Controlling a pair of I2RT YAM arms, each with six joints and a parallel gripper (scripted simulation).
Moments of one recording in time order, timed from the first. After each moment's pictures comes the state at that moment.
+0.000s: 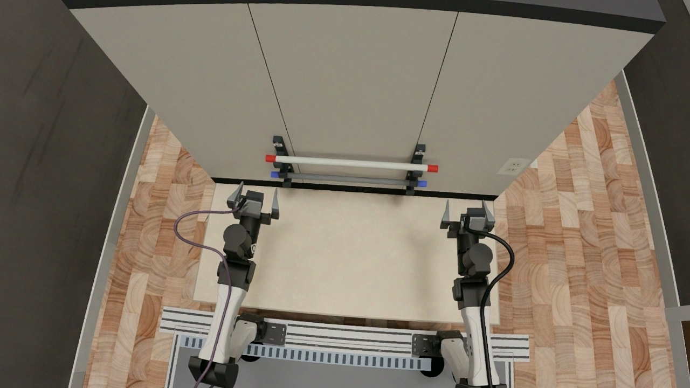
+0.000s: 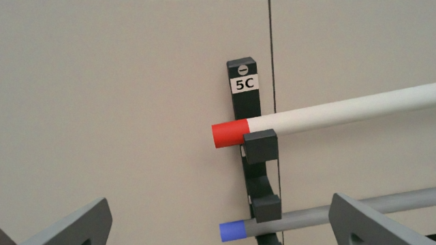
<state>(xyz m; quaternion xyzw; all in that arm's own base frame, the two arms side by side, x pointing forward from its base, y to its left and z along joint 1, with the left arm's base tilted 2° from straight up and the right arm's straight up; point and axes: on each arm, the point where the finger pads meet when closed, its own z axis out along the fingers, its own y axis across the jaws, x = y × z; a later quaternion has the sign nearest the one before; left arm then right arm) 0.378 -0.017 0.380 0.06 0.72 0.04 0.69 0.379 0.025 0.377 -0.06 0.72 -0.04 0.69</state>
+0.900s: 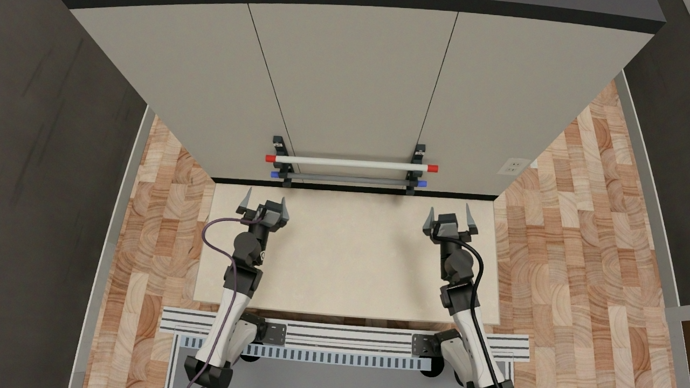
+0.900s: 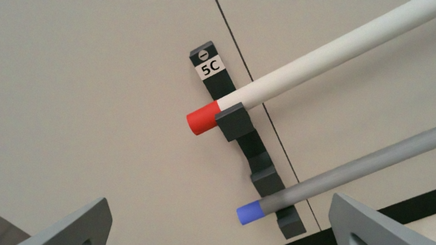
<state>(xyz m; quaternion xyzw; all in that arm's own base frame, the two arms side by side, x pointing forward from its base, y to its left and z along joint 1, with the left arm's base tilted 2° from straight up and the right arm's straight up) 0.366 -0.039 0.364 0.16 0.70 0.15 0.68 0.366 0.066 0.362 -0.16 0.70 -0.15 0.68</state>
